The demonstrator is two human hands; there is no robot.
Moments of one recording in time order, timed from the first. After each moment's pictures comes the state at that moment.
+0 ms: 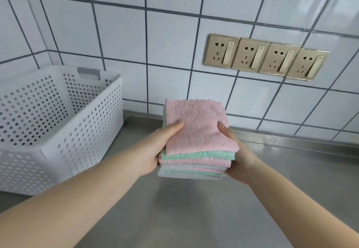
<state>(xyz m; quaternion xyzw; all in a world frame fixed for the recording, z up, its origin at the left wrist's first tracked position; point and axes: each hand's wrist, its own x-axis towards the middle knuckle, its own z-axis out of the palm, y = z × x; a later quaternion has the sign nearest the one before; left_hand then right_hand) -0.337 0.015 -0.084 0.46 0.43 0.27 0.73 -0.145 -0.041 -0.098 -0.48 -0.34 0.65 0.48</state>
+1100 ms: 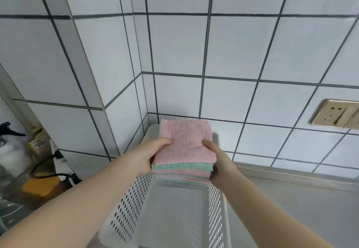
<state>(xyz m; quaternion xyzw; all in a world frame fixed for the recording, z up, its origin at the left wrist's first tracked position) -0.628 0.227 0.020 0.38 0.55 0.24 0.70 -0.440 0.184 -0.041 -0.47 -0.19 0.67 0.55</state>
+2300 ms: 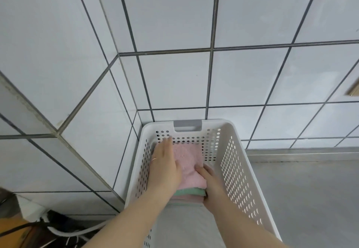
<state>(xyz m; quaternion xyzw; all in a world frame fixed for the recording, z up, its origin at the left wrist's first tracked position) -0.612 0.277 -0.092 0.78 0.55 0.18 0.22 -0.491 0.234 -0.186 -0.53 -0.07 0.62 0.58</state>
